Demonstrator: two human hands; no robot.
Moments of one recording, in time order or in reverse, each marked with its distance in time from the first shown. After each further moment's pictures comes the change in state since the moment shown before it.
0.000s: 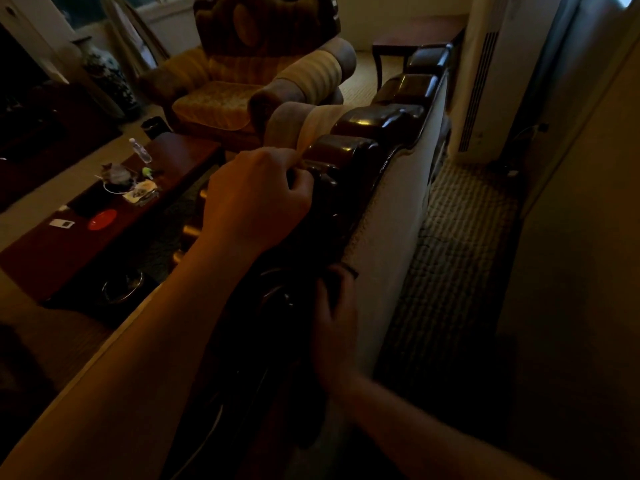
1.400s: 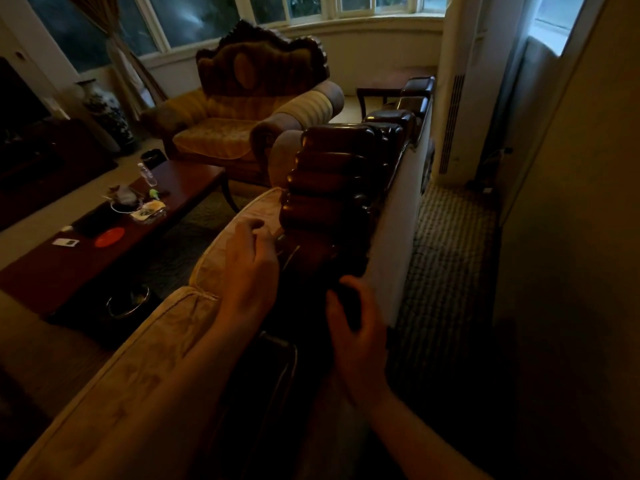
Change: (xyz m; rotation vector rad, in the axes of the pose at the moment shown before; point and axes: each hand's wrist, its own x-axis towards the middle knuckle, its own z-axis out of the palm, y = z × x) left_hand -0.195 -0.097 -0.032 -0.688 0.070 -0.467; right_hand -0.166 -0.028 0.039 0.064 0.126 -0.317
